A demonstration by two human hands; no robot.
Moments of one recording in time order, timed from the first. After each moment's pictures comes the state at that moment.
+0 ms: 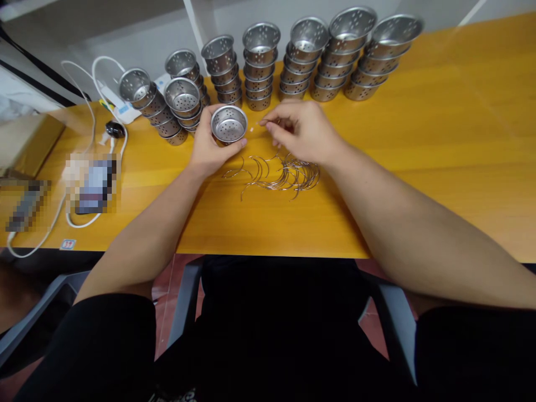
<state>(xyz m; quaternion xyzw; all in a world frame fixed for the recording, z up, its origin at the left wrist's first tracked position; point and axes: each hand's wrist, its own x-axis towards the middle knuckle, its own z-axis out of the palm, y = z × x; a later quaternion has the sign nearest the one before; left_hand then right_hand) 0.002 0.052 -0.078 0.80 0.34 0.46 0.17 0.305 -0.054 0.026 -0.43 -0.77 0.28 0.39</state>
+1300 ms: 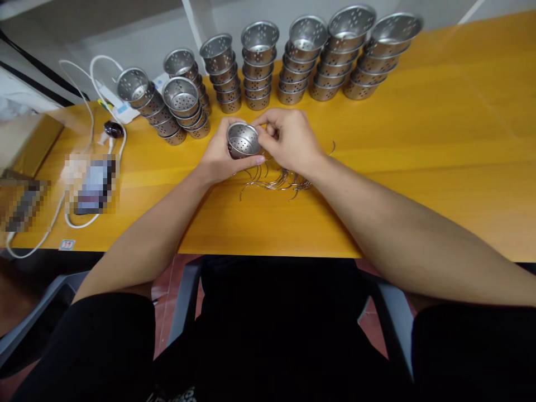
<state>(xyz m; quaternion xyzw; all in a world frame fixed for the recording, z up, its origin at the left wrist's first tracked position) 0.030 0.001 -0.060 0.82 0.35 0.38 0.24 0.279 -0.060 0.016 -0.48 -0.76 0.25 0.36</state>
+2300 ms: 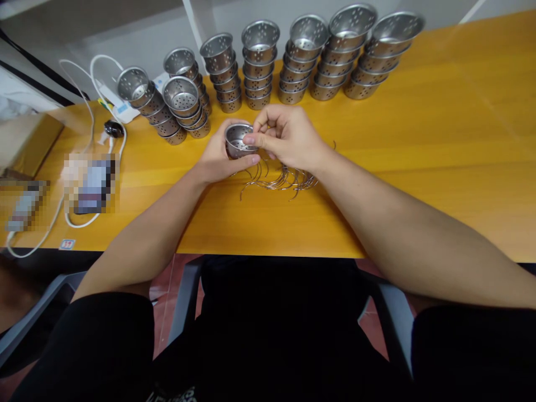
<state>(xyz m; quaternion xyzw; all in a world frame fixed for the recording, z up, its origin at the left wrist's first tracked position) 0.026 -0.002 -0.054 0.82 0.30 0.38 0.30 0.273 -0.071 0.034 -0.40 -0.70 0.42 0.41</state>
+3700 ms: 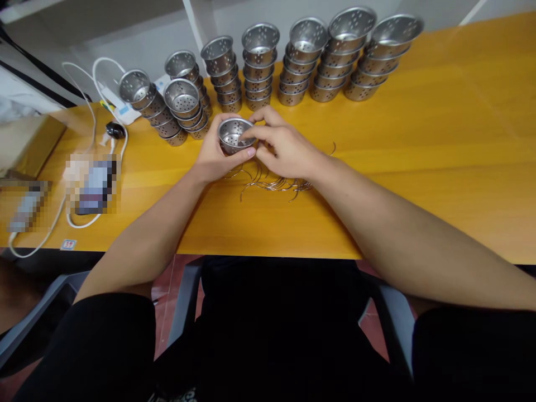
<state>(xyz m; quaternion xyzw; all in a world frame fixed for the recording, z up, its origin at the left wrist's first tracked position) 0.021 0.008 -0.061 0.82 0.27 0.45 0.22 0.285 -0.046 -0.012 -0.26 -0.85 0.15 0.42</state>
